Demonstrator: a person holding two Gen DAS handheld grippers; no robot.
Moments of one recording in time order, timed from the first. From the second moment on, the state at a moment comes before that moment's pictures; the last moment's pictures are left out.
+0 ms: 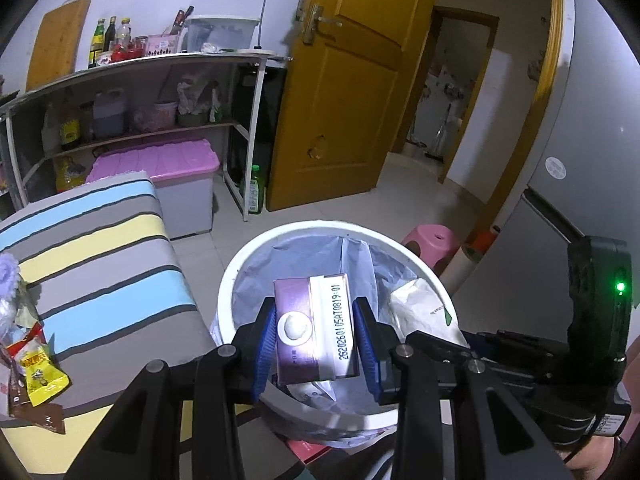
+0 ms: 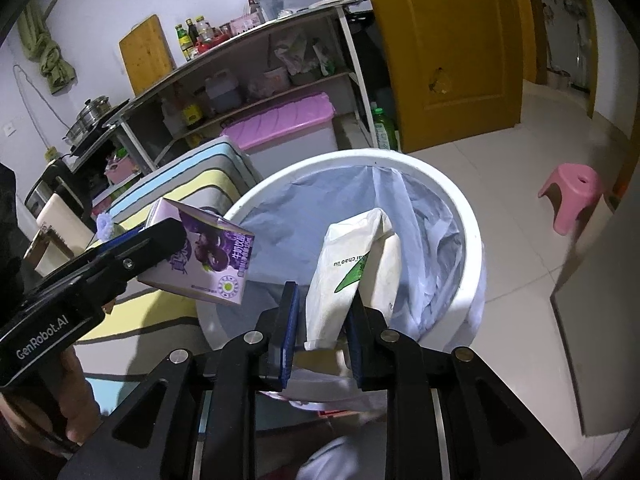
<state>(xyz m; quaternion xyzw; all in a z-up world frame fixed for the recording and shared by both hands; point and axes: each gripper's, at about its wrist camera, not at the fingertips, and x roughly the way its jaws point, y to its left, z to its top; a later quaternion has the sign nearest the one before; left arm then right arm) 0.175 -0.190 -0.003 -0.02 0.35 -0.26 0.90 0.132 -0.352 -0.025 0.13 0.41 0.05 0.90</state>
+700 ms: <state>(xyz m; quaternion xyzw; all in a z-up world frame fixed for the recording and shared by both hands) 0.161 -0.165 -0.002 -0.03 0.35 -0.24 0.90 0.126 -0.343 -0.019 0.12 0.40 0.06 0.91</state>
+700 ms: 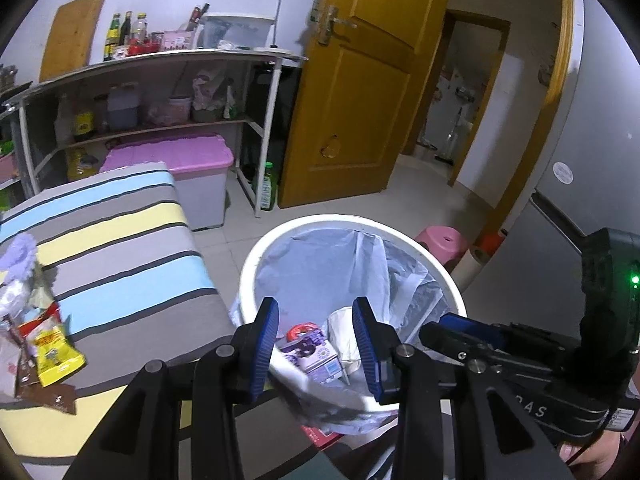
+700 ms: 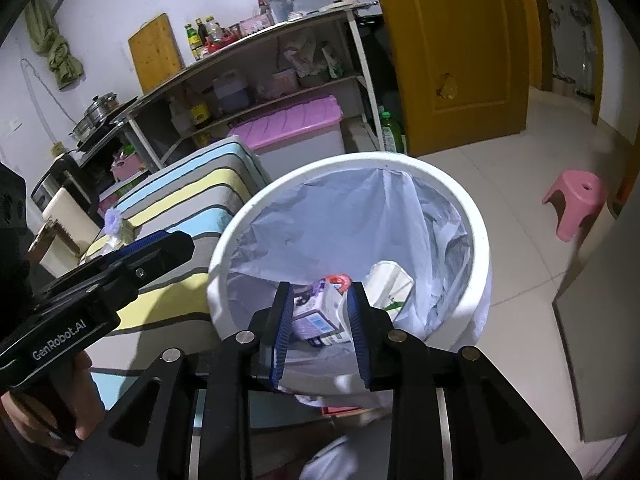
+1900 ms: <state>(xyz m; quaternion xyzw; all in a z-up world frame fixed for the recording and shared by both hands) 0.079 -0.041 0.006 -0.05 0.34 -0.10 0.93 0.090 -0.229 0.005 0.03 0.37 0.18 0.91</state>
